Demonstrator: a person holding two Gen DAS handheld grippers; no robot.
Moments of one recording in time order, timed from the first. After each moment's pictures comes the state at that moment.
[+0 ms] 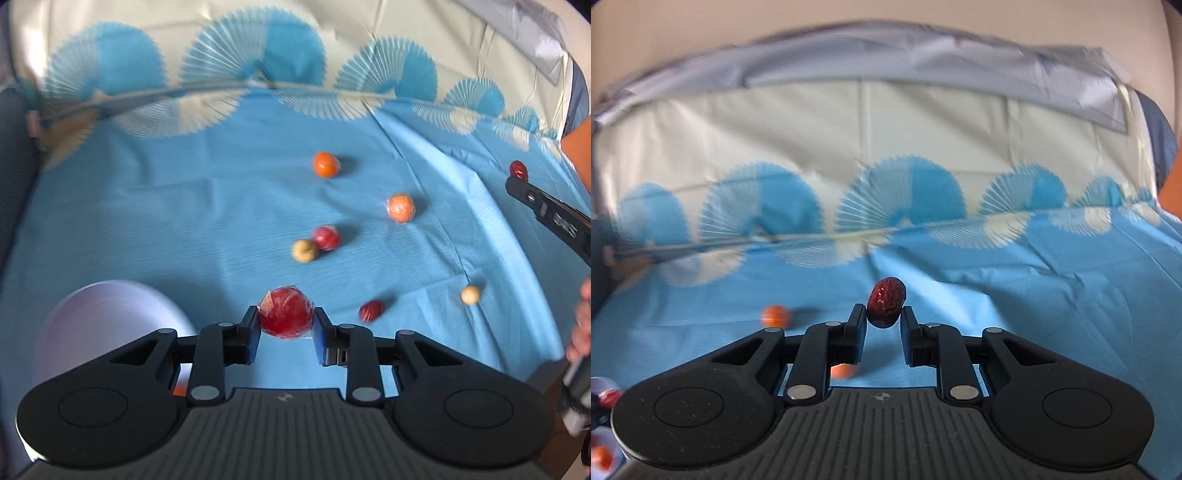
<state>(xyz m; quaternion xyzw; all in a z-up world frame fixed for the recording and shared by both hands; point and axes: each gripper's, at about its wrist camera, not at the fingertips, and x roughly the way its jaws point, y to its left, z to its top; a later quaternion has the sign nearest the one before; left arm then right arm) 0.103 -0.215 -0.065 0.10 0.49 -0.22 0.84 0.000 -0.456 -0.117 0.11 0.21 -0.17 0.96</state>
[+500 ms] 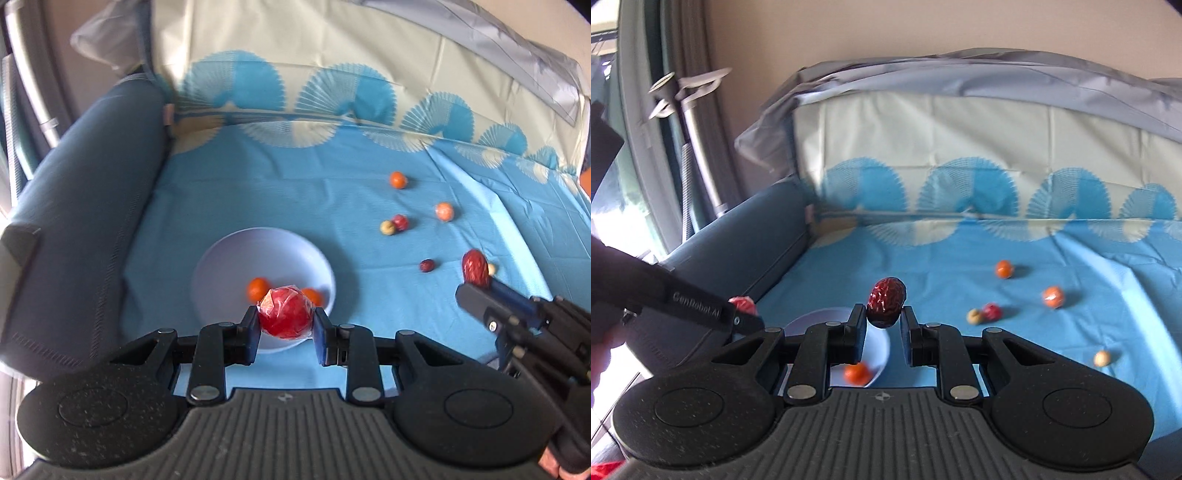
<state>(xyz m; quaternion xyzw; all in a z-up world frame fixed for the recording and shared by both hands) -0.007 -0.043 0.025 0.07 0.45 -0.14 0.88 -0.116 -0.228 -0.051 0.09 0.23 0.03 0.97</state>
